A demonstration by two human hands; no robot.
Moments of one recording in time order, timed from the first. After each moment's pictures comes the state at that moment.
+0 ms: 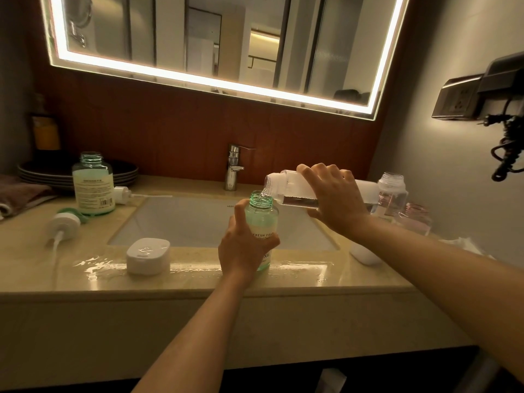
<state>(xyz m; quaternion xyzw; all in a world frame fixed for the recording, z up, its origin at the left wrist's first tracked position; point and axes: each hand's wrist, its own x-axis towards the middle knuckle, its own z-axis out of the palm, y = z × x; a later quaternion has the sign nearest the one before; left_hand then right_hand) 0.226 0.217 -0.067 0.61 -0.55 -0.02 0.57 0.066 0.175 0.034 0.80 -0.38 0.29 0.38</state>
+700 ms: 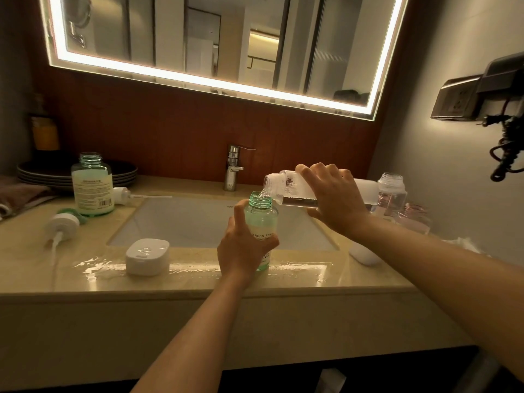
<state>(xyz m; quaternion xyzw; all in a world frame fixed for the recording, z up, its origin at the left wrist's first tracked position) 0.227 0.220 -0.067 0.61 -0.55 -0.03 0.57 0.066 0.171 0.035 0.80 -0.37 0.28 0.38</state>
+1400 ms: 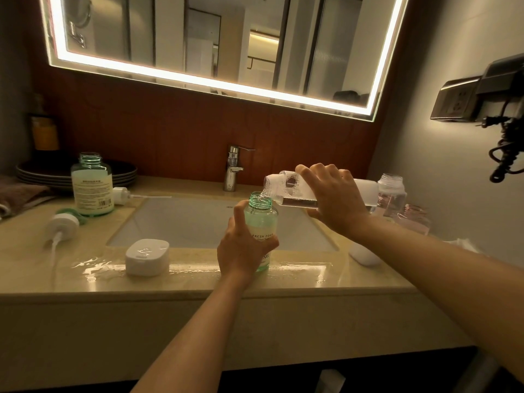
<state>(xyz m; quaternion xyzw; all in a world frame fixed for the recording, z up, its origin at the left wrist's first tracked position) 0.227 0.218 -0.068 0.61 -0.56 -0.02 0.57 0.065 0.172 0.036 0.79 -0.36 0.29 0.39</state>
